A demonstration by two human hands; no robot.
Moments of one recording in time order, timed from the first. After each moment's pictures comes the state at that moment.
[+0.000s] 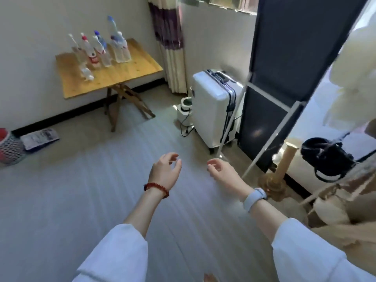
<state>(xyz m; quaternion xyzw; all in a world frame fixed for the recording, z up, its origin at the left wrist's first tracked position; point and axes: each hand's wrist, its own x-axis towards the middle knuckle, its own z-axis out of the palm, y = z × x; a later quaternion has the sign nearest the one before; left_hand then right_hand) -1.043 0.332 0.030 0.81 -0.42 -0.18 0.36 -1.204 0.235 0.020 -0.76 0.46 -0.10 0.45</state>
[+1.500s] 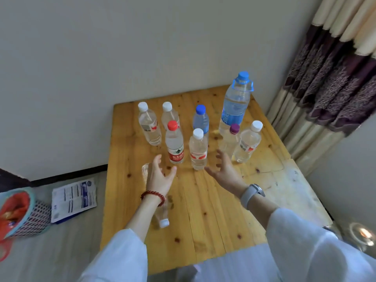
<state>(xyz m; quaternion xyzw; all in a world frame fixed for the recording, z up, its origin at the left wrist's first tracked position) 0.053 -0.209 -0.037 0.86 -0.15 -0.16 0.46 -0.063 -0.376 -0.037 -0.80 0.31 -0.08 0.50</state>
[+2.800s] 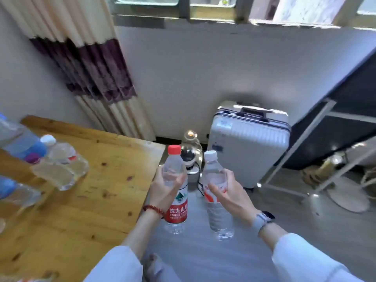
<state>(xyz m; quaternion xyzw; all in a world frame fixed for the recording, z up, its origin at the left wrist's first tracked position) -0.251 -0.275 -0.017 0.57 -0.60 -0.44 0.36 -0.448 -0.219 -0.014 -0.54 0.71 -0.26 0.35</state>
